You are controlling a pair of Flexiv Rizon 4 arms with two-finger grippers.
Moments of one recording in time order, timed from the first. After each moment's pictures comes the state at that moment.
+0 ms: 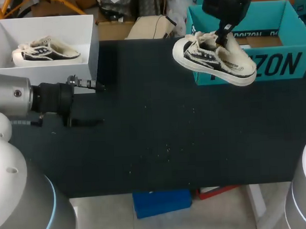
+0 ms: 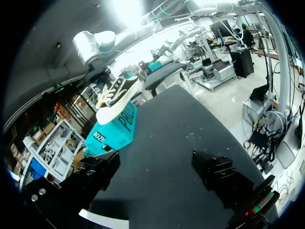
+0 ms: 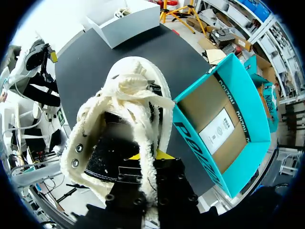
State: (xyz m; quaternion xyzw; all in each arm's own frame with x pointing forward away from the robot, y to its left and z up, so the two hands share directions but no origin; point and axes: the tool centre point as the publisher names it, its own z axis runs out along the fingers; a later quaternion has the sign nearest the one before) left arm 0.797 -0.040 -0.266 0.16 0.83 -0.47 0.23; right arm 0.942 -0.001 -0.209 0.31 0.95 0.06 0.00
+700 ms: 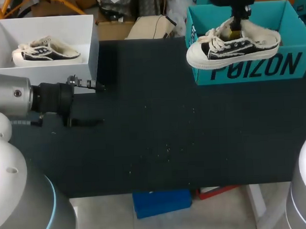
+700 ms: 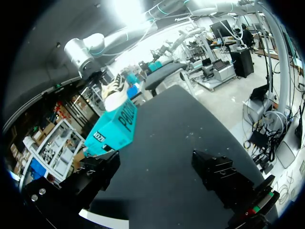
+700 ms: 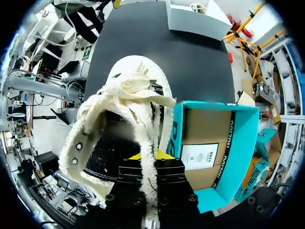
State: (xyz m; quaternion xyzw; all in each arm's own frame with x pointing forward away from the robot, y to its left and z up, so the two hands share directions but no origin) left arm 0.797 -0.040 -0.266 0.16 0.83 -0.47 0.23; right arm 0.971 -0.039 -0.193 -0.04 1.00 0.00 -0.03
